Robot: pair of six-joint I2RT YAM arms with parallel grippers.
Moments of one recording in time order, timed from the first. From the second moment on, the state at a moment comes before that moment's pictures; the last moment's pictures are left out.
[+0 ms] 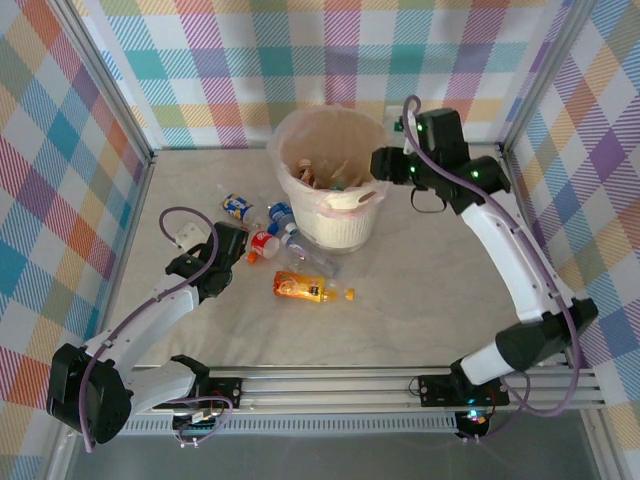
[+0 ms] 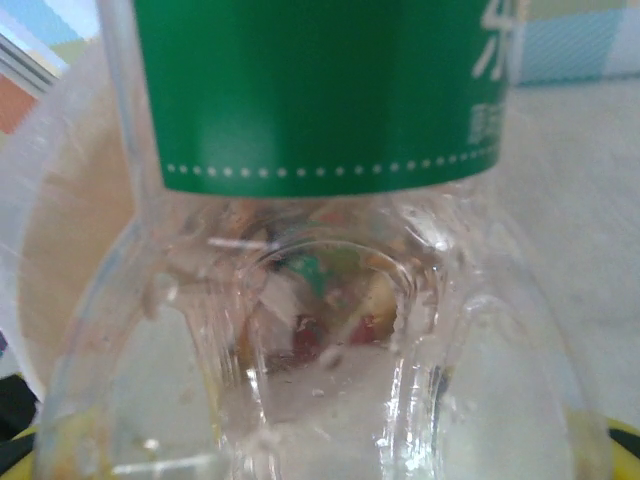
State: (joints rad) left arm -0.42 1.12 0.79 -0.65 -0.64 -1.05; right arm 0.45 1.51 1.80 -0.90 -0.07 0.36
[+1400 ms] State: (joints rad) left arm -0.41 1.17 0.79 -0.63 -0.57 -1.07; right arm 0.45 2.13 2.43 -1.18 -0.10 0.16
